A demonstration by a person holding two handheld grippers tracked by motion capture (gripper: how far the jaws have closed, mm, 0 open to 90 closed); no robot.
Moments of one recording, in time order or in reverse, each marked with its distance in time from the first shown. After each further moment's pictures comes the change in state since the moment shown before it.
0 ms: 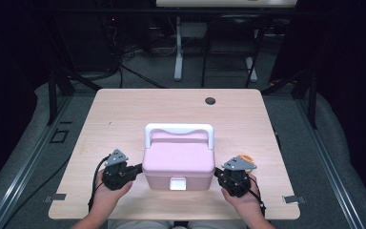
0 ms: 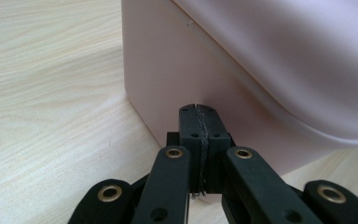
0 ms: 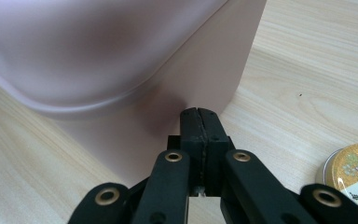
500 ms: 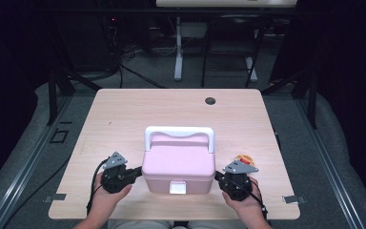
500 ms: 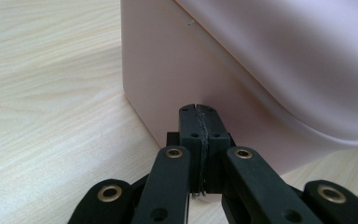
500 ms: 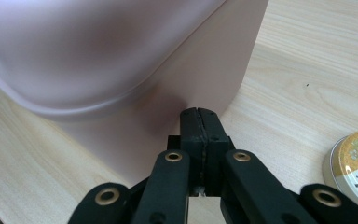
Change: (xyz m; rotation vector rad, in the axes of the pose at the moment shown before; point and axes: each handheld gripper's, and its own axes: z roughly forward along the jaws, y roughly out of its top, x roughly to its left) left arm -0.003 -0.005 -0.005 0.005 -0.025 -0.009; right arm 0.004 -0.005 -0.008 0.011 0.014 0.013
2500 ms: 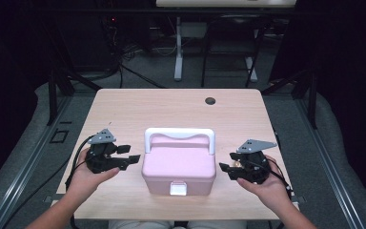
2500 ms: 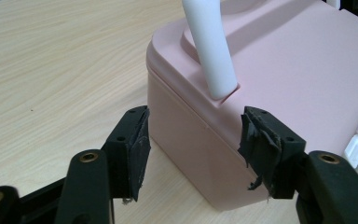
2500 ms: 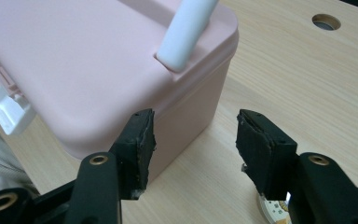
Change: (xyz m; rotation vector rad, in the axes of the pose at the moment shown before) left arm 0.016 0.073 -0.042 0.054 -0.039 0.113; right arm -0.031 0.066 -0.050 0.055 0.089 -0.120
